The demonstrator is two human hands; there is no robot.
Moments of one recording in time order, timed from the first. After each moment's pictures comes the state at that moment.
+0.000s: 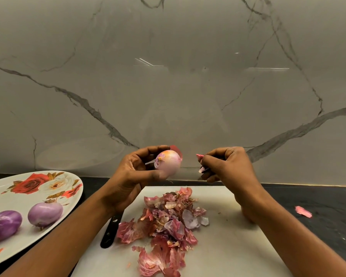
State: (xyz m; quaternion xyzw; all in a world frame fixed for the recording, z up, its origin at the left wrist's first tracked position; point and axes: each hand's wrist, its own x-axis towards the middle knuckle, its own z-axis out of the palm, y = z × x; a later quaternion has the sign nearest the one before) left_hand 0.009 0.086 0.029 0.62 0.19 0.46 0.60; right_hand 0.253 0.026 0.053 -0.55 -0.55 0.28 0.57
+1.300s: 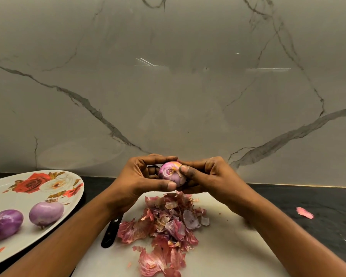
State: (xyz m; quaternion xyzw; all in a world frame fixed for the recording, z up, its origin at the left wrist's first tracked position) left_hand 0.015 0.082 0.027 0.68 0.24 0.44 0.53; right_hand 0.241 0.025 0.042 -0.45 -0.66 0.40 0.45
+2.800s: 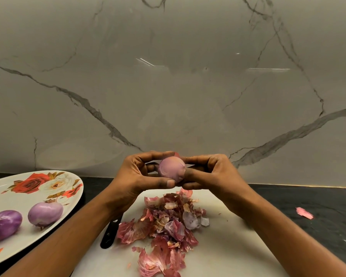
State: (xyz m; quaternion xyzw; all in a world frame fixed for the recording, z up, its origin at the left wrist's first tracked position) left_hand 0.015 0.079 0.029 0.68 0.24 0.46 0.51; right_hand 0.236 0.017 0.051 -0.43 -0.62 0.42 0.50
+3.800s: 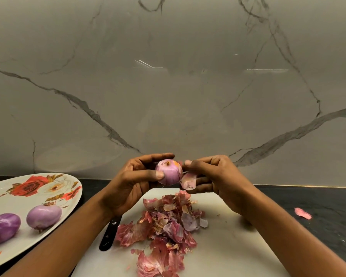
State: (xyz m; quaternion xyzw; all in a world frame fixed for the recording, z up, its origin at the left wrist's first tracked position) left_hand 0.012 0.083 0.032 0.59 0.16 0.42 0.67; right_hand 0.243 0.020 0.054 -0.47 -0.56 0.46 0.50
